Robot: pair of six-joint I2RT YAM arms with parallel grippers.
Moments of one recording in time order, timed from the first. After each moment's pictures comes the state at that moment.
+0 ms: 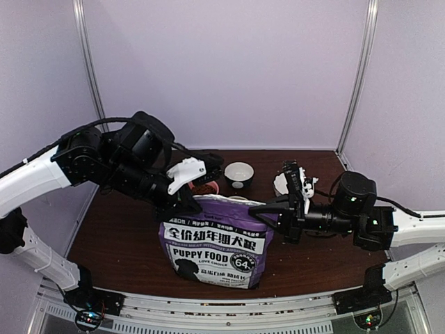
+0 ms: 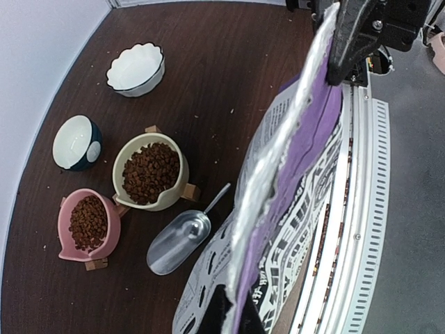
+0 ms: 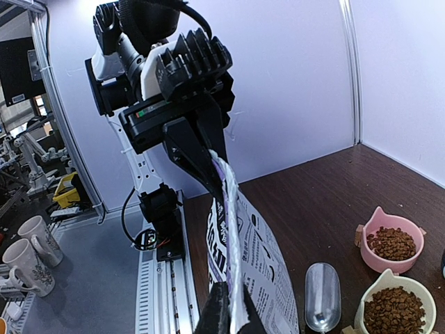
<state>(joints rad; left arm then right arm) -1.17 1.38 1.54 -1.00 0.02 0.18 1.14 0.98 0.66 0.32 -0.22 0.21</state>
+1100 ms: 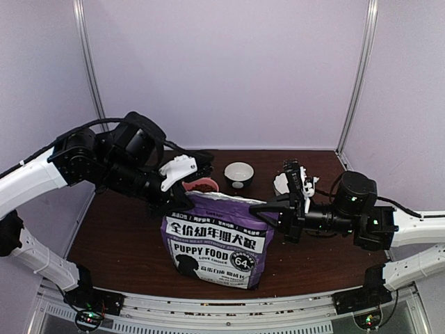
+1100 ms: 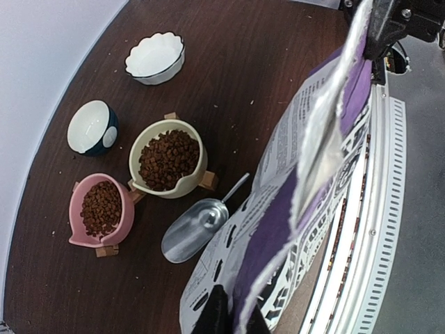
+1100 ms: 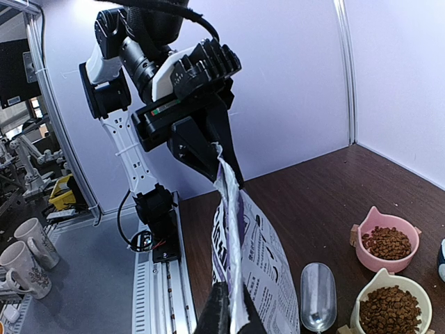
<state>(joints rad) -1.11 1.33 1.49 -0.99 0.01 0.19 1.13 0.98 0.66 0.32 -0.20 0.21</state>
